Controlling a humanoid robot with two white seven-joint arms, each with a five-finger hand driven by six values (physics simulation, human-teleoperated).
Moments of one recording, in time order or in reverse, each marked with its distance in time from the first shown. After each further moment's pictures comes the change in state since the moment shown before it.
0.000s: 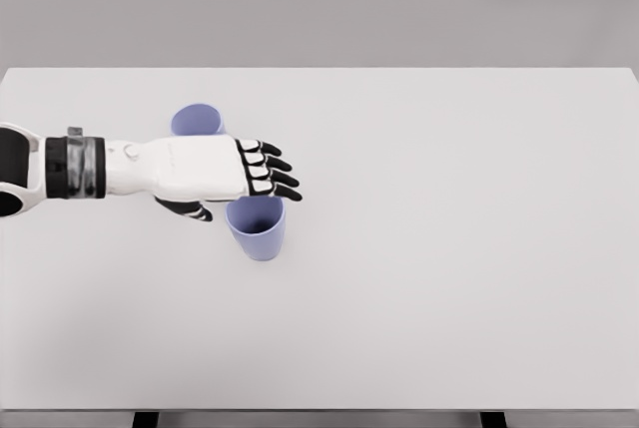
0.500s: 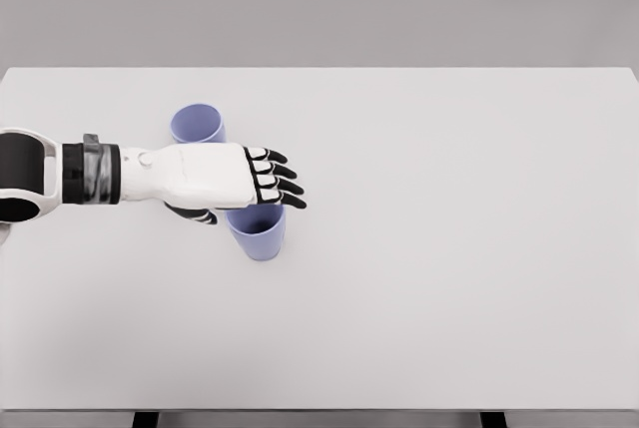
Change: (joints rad) left arm 0.002 -0.024 -0.019 0.000 -0.079 0.000 0.000; right arm 0.000 0.000 0.000 0.000 0.000 0.000 0.000
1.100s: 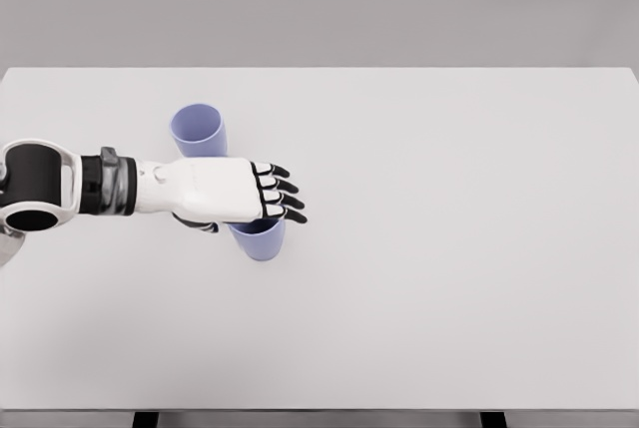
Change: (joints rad) left arm 0.002 -0.016 -0.045 0.001 -0.089 0.000 0.000; right arm 0.000 0.000 0.000 0.000 0.000 0.000 0.000
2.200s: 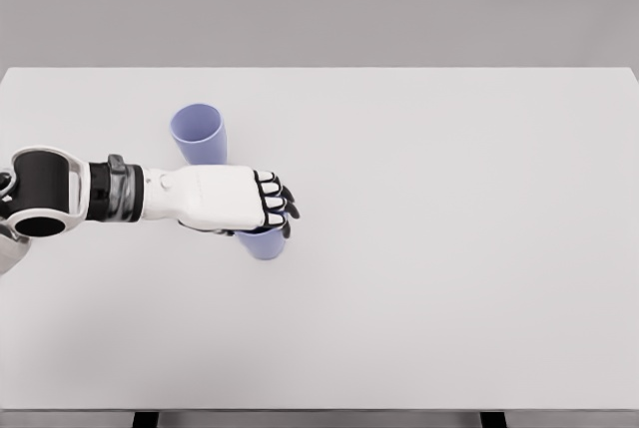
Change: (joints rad) left arm 0.008 -0.006 -0.016 0.002 -0.031 0.001 0.002; right arm 0.000 0.000 0.000 0.000 0.000 0.000 0.000
